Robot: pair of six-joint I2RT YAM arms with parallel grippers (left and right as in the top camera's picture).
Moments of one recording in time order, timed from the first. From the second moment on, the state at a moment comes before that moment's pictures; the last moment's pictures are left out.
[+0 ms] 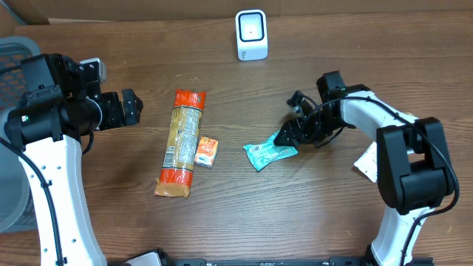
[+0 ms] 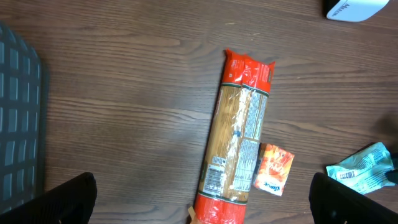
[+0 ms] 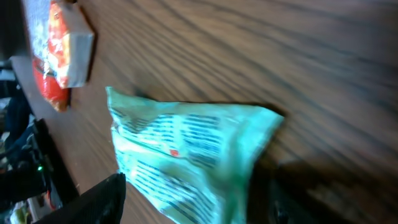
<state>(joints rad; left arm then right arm) 0.31 1.42 1.52 -1.16 0.22 0.09 0.23 2.05 1.27 -0.76 -0.75 -0.18</state>
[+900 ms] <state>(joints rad) 0.31 1.42 1.52 -1.16 0.22 0.09 0.25 2.08 1.30 -0.83 -0.79 -0.09</state>
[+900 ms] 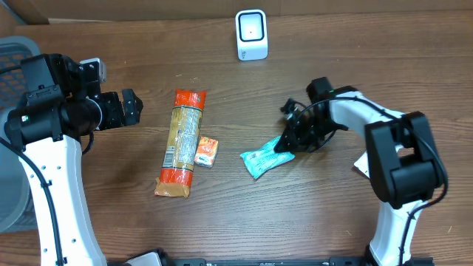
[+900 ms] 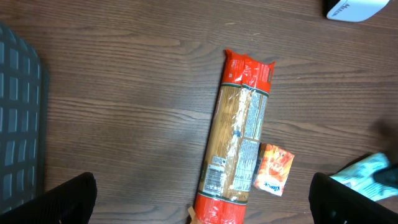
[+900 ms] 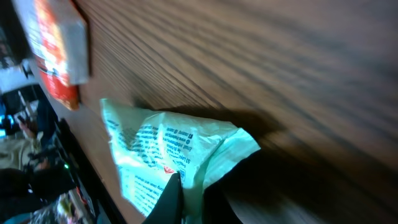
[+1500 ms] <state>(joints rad) 0.31 1.42 1.52 -1.16 0.22 0.09 0.23 1.45 1.31 -0.95 -0.70 0.06</state>
